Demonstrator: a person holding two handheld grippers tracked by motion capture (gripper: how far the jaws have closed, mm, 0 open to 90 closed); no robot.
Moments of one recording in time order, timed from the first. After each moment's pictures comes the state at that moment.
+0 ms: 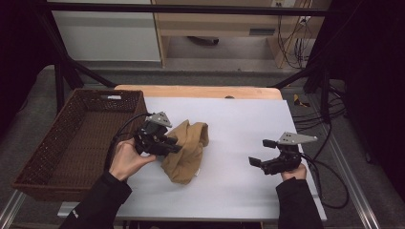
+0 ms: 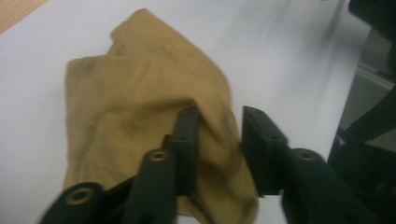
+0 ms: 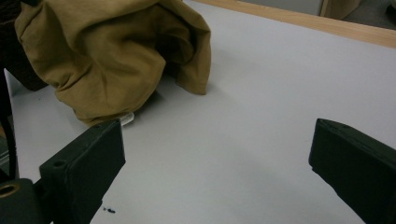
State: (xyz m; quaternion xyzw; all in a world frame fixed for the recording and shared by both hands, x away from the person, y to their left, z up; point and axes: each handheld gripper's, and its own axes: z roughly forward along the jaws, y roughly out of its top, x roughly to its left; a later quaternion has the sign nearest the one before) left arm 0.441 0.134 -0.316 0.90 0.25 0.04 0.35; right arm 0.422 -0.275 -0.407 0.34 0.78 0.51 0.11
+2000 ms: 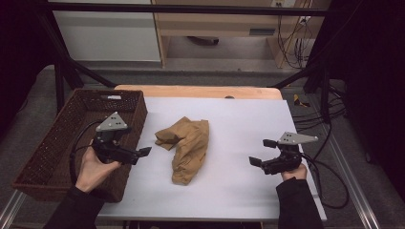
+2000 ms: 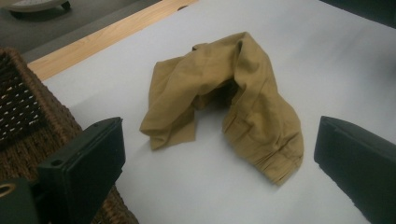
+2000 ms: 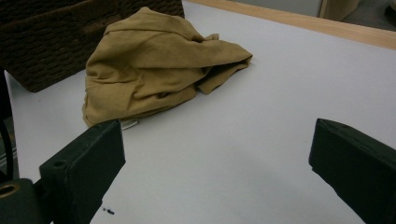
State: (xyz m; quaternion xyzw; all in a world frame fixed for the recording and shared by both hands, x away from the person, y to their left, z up) left arm 0.414 0.226 -0.322 0.84 0.33 0.16 0.41; right arm 0.422 -0.275 -0.407 0.34 0.78 0.51 0.11
